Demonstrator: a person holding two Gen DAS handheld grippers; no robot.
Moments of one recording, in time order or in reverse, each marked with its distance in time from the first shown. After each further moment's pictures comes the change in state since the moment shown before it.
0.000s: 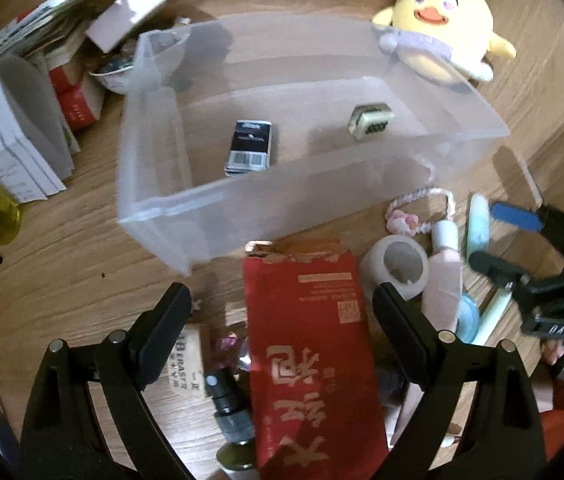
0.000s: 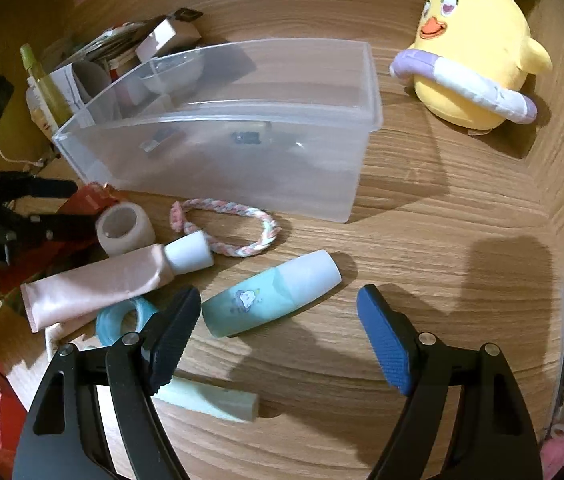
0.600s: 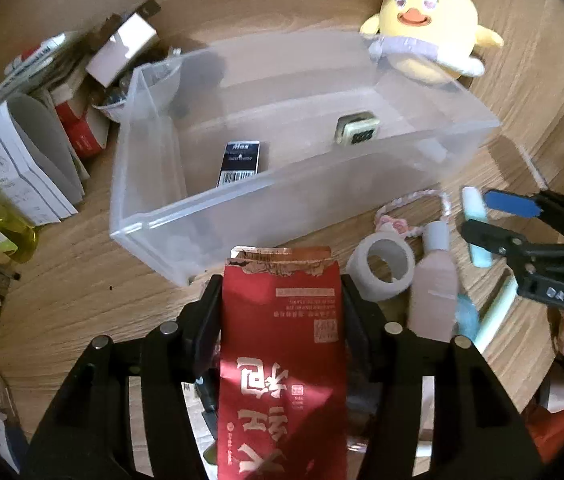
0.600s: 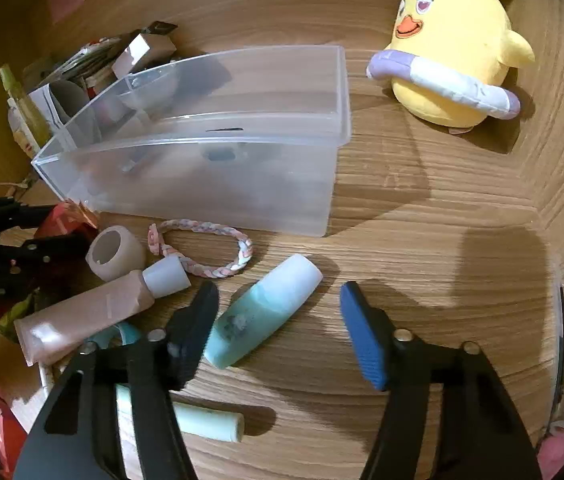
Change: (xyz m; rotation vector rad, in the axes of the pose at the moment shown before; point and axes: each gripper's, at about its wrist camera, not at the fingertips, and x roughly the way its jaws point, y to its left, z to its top) left arm -0.016 -0.016 -0.008 0.052 -0.091 0.064; right arm 0.001 -0.006 0.010 0.060 -0.022 -0.034
